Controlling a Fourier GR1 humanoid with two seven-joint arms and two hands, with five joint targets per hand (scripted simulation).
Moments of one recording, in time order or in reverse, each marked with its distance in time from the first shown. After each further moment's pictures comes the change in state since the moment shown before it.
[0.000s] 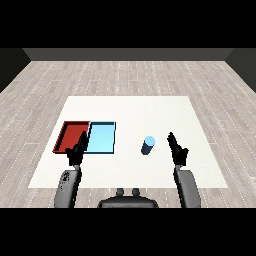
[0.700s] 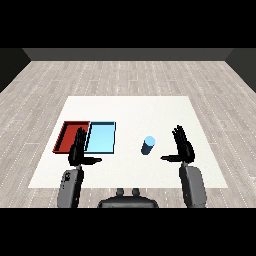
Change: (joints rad) left arm -0.006 -0.065 0.038 -0.022 0.086 -0.075 -0.345; right arm -0.056 -0.031 -0.116 -0.001 -0.213 0.216 -0.216
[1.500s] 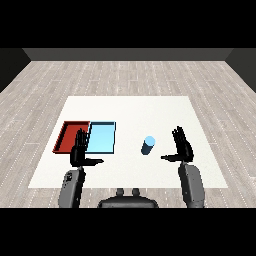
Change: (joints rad) left arm 0.005 -0.007 -0.007 0.053 0.029 -0.012 -0.127; right arm -0.030 0.001 -0.031 0.114 -0.021 0.048 -0.077
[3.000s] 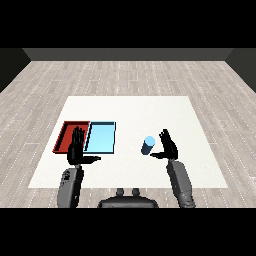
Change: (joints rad) left arm -0.028 0.016 0.027 -0.008 0.050 0.006 0.024; right arm -0.112 0.076 0.046 0.293 -0.010 -0.055 -0.006
